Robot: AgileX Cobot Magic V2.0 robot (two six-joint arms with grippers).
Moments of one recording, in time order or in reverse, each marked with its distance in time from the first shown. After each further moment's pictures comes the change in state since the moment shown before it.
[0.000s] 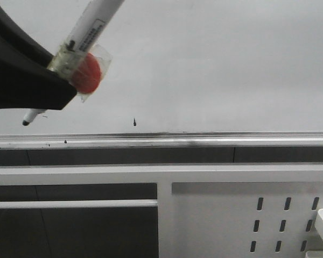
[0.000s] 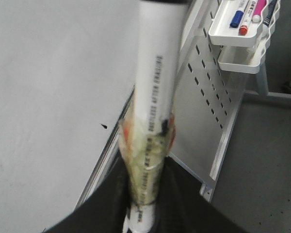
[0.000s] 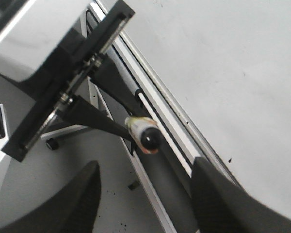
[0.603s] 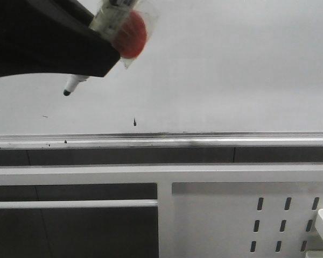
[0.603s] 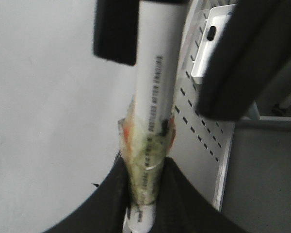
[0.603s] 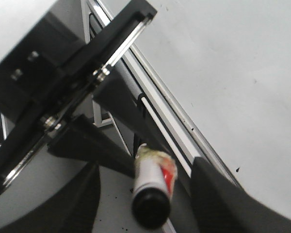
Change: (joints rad) left arm -0.070 0.036 -0.065 0.060 -0.064 0.000; right arm 0.010 0.053 0.000 0.005 -0.056 -0.002
